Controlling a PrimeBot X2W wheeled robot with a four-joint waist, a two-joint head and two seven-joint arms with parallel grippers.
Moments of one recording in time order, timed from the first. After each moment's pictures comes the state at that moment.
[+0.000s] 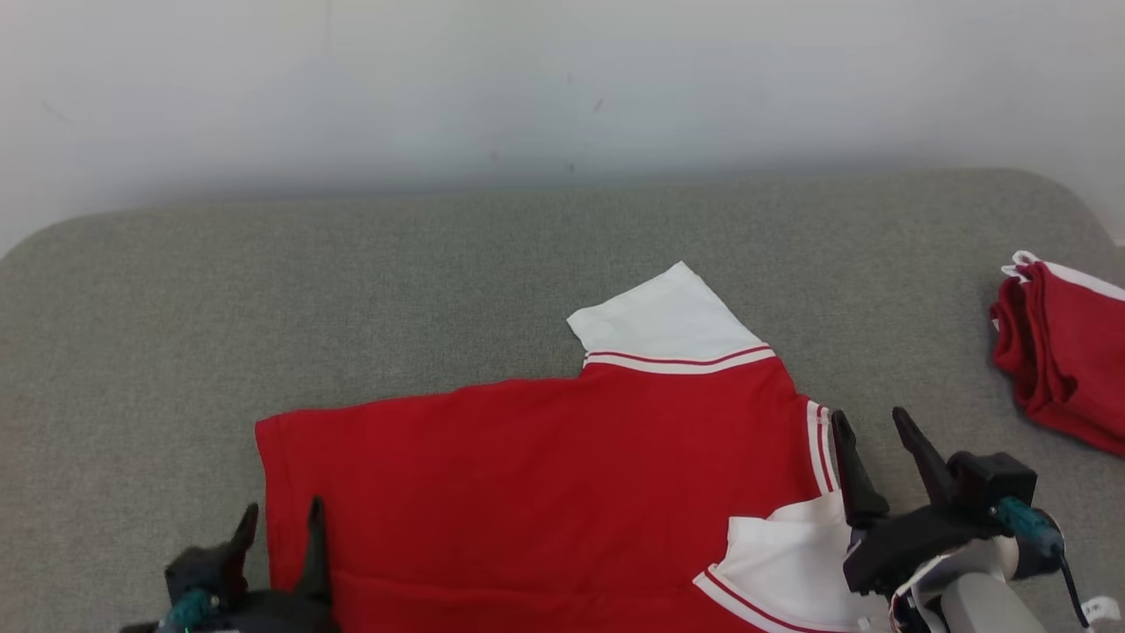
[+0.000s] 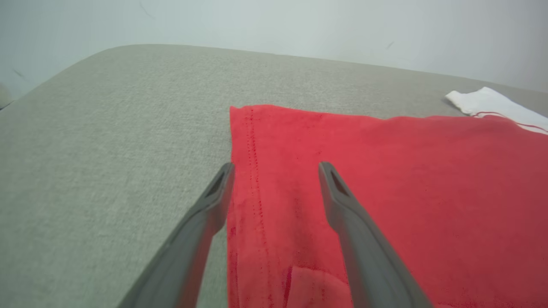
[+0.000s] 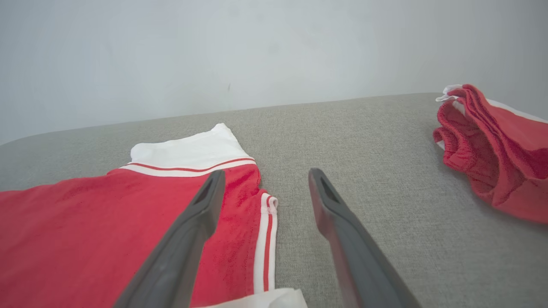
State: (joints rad) left arm -0.20 0.08 0.02 0.60 -0.22 -0.09 -0.26; right arm -0.26 -0.22 0.07 0.57 0.29 0.13 -0.26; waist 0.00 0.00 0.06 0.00
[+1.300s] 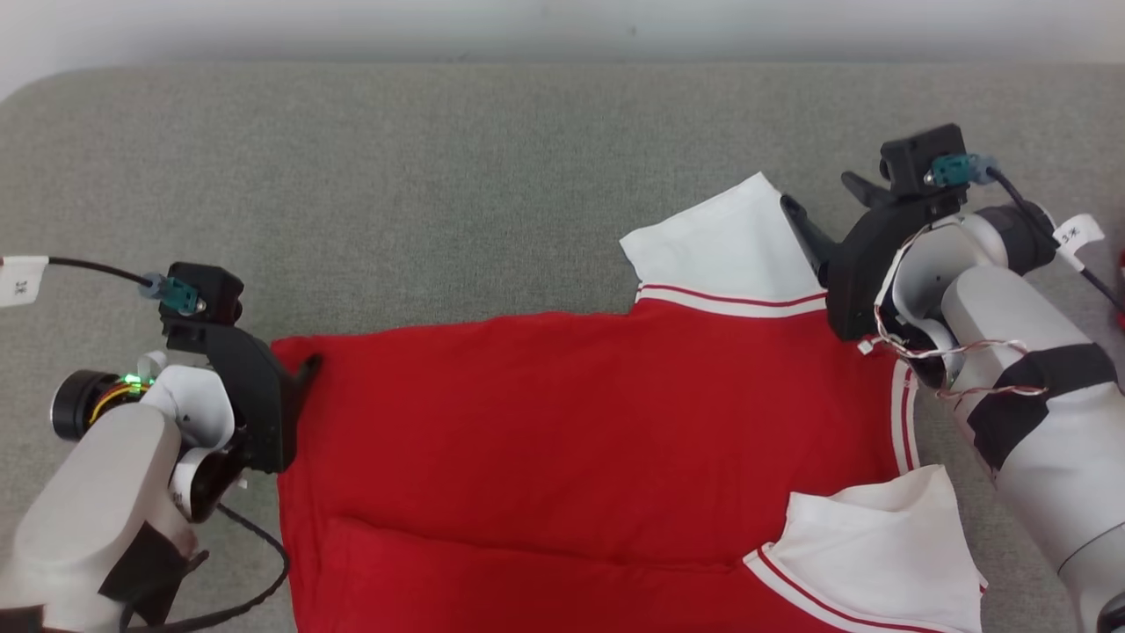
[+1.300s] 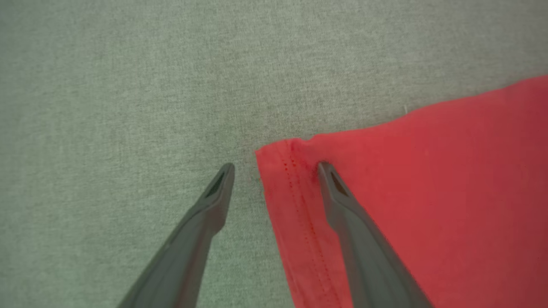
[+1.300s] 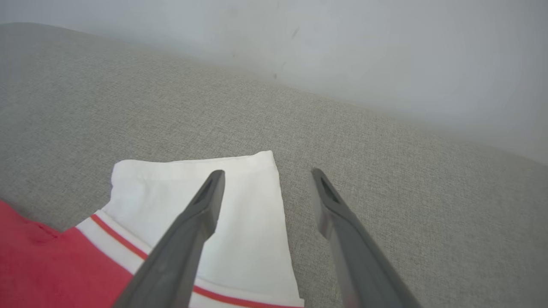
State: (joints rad) left arm -0.76 0.42 -0.51 0.69 -0.67 -0.13 0.44; right arm -0.96 -0.40 0.61 0.85 0.54 0.13 0.15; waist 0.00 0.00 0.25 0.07
